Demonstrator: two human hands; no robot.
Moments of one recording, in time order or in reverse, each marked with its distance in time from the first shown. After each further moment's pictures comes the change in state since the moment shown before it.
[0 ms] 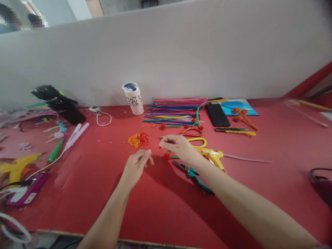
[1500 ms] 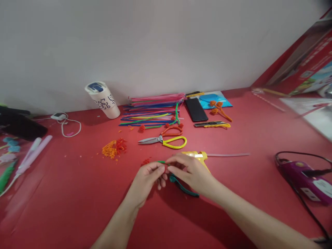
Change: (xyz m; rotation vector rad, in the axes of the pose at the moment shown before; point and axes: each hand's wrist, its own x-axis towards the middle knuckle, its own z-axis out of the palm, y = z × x) left_hand 0.011 0.005 0.085 -0.387 -0.359 -0.270; right_hand -0.077 0.024 -0.055 -0.425 0.154 0.026
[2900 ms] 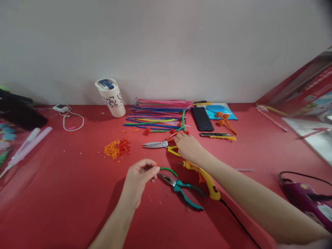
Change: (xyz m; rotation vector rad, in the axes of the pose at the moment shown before) left_hand 0.003 0.006 -0.019 -0.105 0.264 0.159; right_hand 0.098 0.037 -0.014 -0.962 -0.159 -0.069
